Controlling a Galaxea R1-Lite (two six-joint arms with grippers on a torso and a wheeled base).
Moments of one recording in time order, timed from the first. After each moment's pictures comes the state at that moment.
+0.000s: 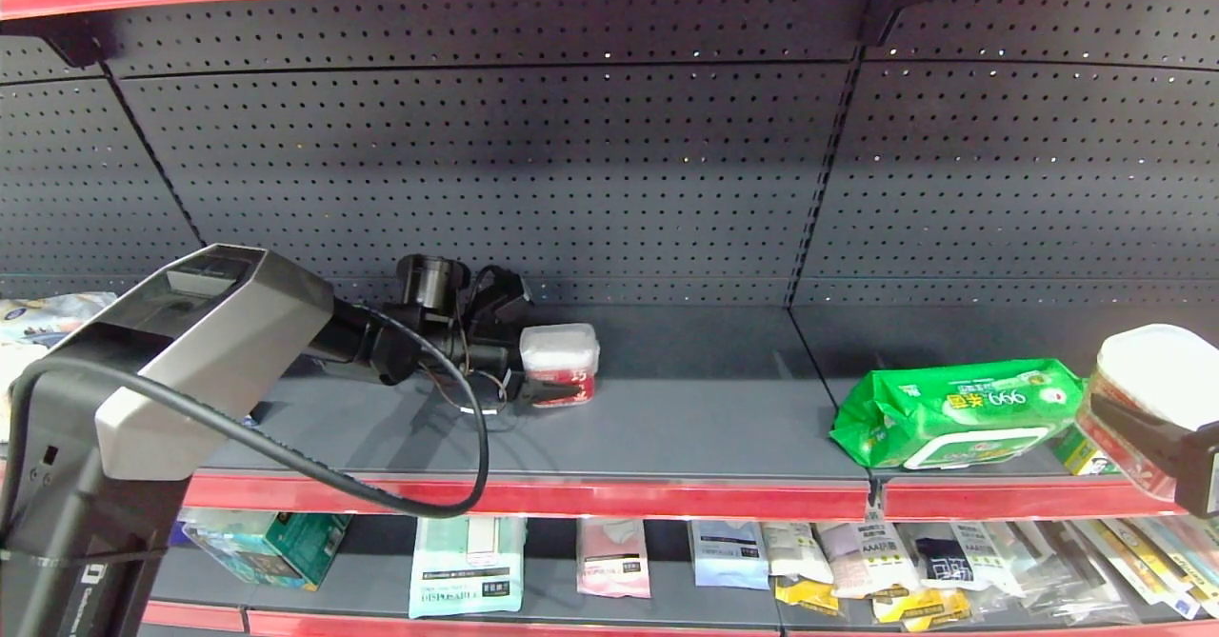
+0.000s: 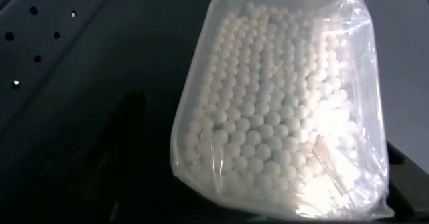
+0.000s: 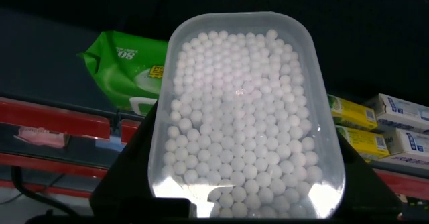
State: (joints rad) left arm -0.23 2.45 -1.50 -0.32 -0.88 0.65; right arm -0.10 1.07 -0.38 -0.41 0.06 -0.32
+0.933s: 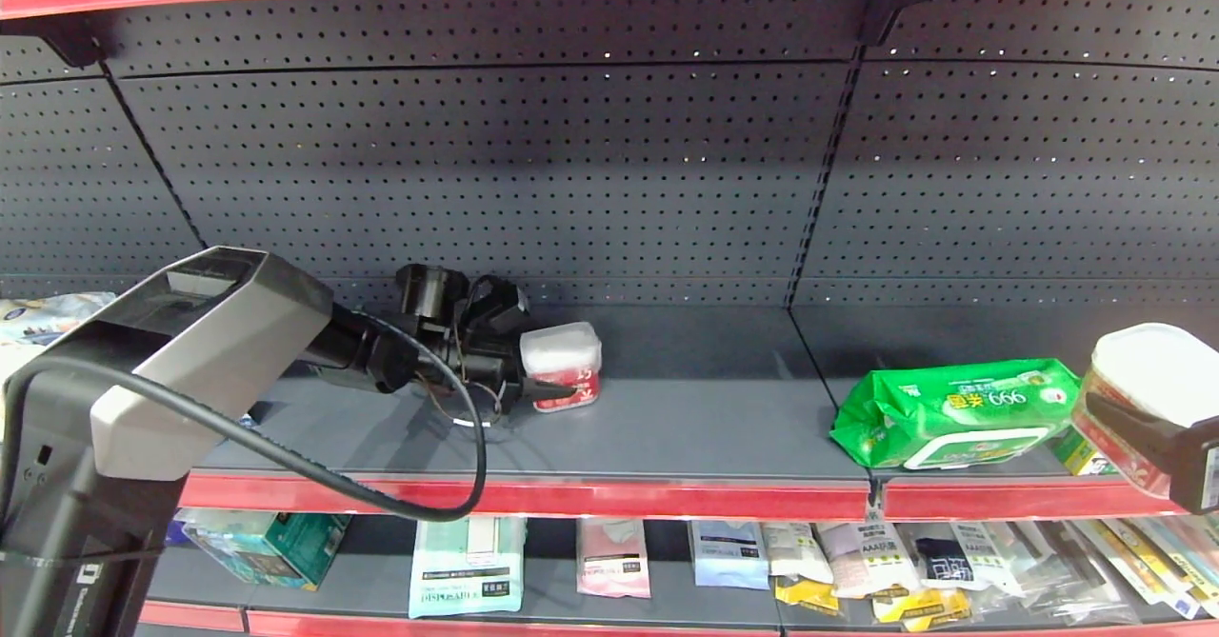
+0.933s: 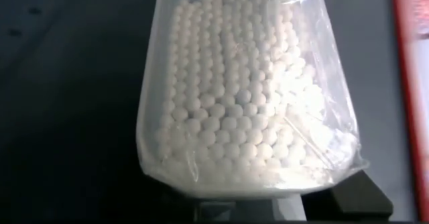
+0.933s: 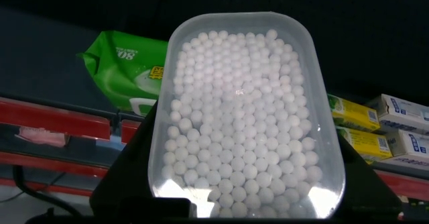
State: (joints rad) left arm -0.23 2.43 -1.44 -0.31 -0.97 0.66; right arm -0.10 1.08 -0.39 -0.41 0.06 -0.32
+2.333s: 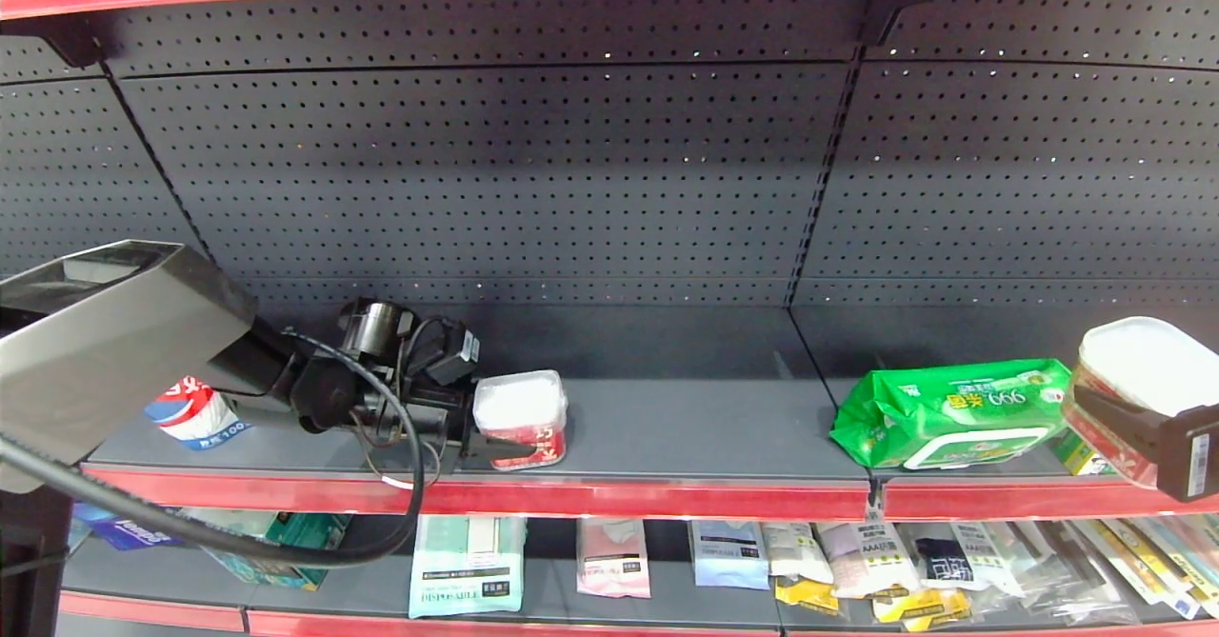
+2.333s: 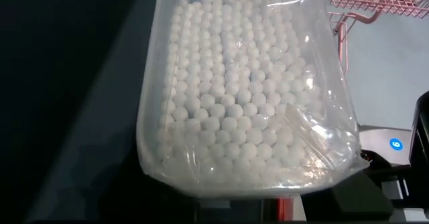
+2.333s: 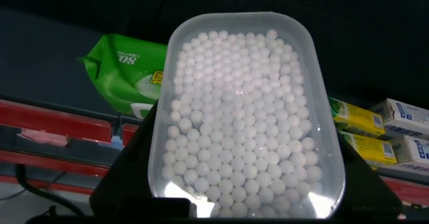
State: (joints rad) left arm -0.16 2.27 -1.09 -0.29 -1.09 0.88; right arm -0.09 1.12 -0.41 -0.42 0.06 -0.32
